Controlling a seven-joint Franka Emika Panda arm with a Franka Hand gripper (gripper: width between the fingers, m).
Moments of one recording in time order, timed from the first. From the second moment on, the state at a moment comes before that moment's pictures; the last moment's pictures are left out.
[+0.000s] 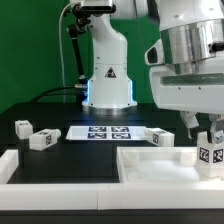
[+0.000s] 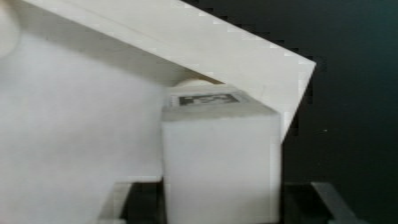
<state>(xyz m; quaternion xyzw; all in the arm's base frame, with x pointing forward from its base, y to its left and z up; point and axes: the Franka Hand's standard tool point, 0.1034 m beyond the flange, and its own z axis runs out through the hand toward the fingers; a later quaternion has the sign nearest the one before) 0.630 0.105 0.088 -0.82 0.56 0.01 0.10</state>
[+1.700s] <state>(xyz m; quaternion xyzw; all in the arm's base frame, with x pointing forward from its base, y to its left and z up) 0.625 0.130 0.070 -0.98 0.18 -0.01 0.06</state>
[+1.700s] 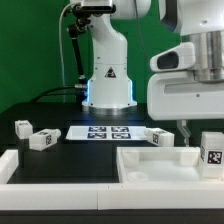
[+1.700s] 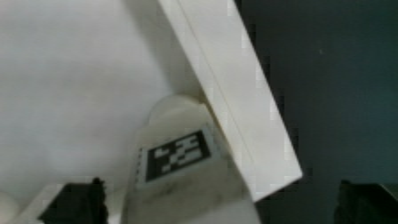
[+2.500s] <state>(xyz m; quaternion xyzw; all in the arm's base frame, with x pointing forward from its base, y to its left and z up) 0.622 0.123 0.067 -0.93 0.36 0.01 0.06</state>
